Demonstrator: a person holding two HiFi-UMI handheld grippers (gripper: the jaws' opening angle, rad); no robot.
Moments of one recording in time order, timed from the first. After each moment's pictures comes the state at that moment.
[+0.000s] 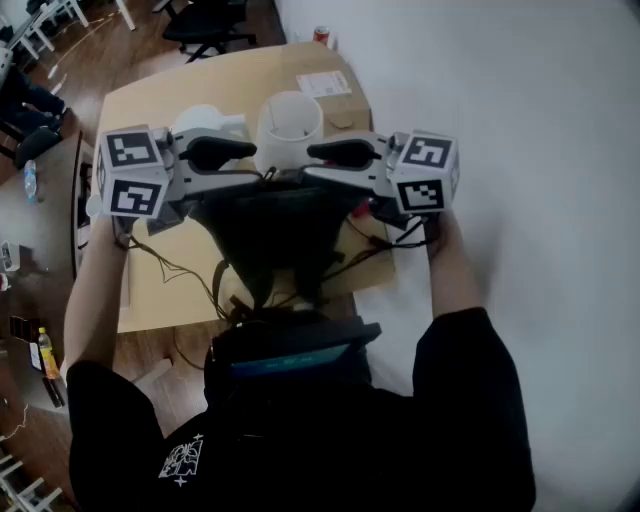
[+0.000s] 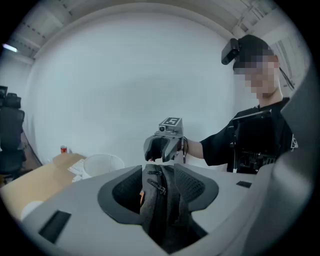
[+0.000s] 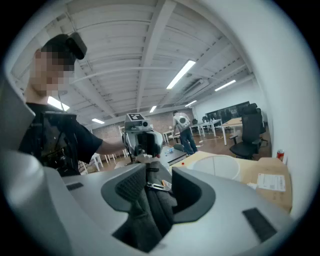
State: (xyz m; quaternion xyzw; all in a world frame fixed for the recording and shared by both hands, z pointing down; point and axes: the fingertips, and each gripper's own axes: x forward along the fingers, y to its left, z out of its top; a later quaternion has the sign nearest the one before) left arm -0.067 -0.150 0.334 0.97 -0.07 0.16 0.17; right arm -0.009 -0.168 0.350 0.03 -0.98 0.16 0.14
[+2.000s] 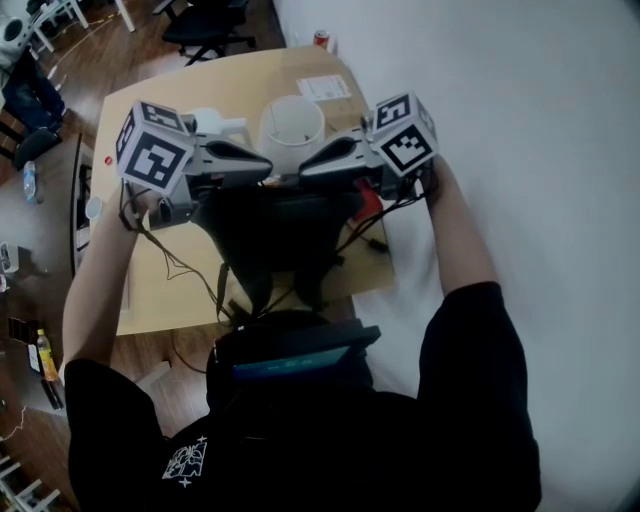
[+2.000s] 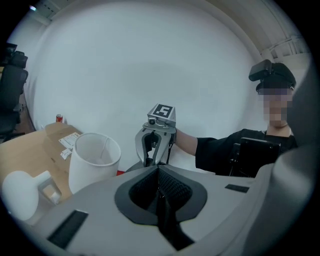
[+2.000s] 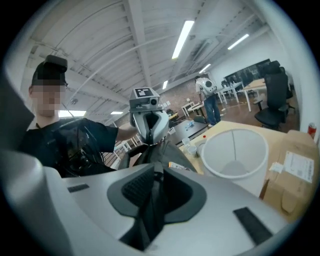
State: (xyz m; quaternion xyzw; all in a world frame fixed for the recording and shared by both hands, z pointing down) left arm -0.050 -0.156 0.348 0.93 -0.03 0.19 0.32; right arm -0.019 -0.166 0.385 -0.13 -0.92 0.25 0.26
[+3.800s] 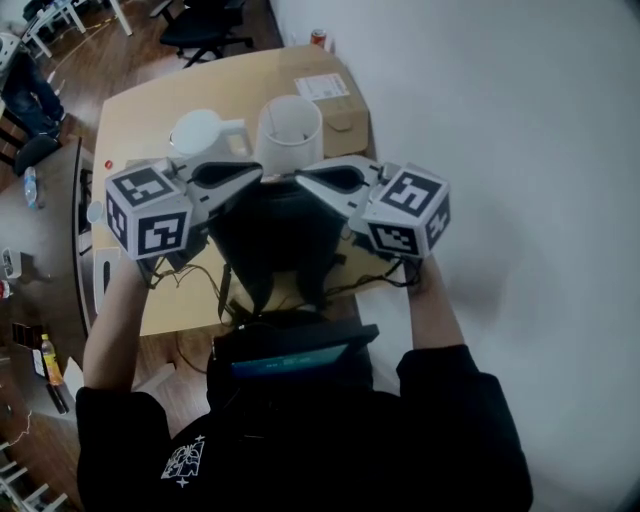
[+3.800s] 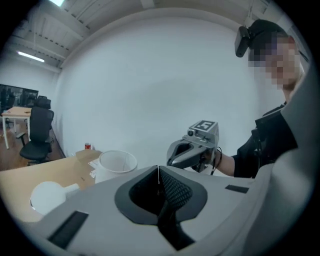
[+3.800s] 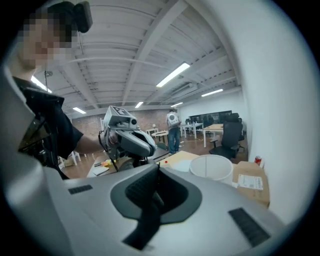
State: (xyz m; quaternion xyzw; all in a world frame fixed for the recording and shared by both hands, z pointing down) left arm -0.065 -0.152 0.340 0.95 -0.22 0.13 0.20; right arm -0.024 -0.144 0.346 0.15 -0.97 0.12 0.17
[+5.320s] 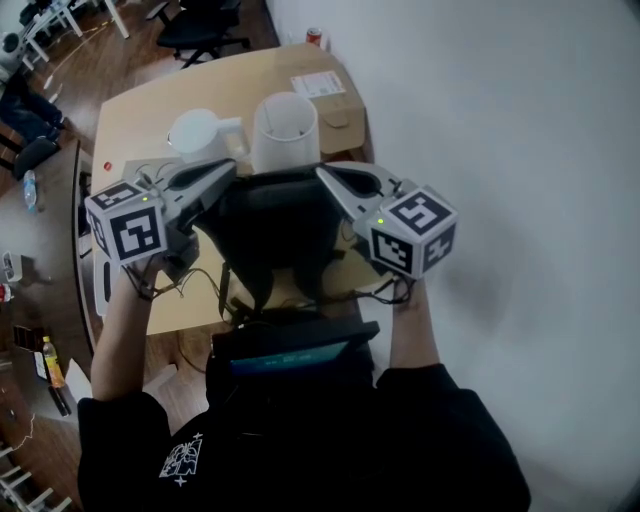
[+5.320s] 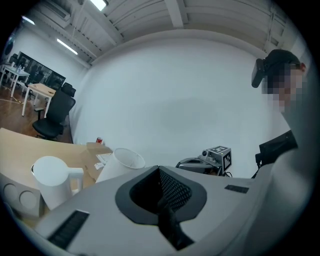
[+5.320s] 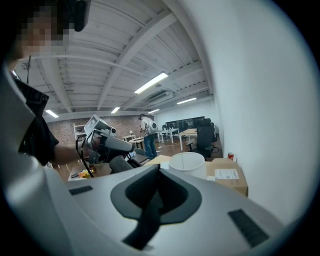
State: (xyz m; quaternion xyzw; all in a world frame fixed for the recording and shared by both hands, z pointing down) left arm -0.099 -0.154 0.337 0.91 -0.28 0.03 0.30; right arm 0.015 -0.153 0.348 0.30 -0.93 0.14 0.13
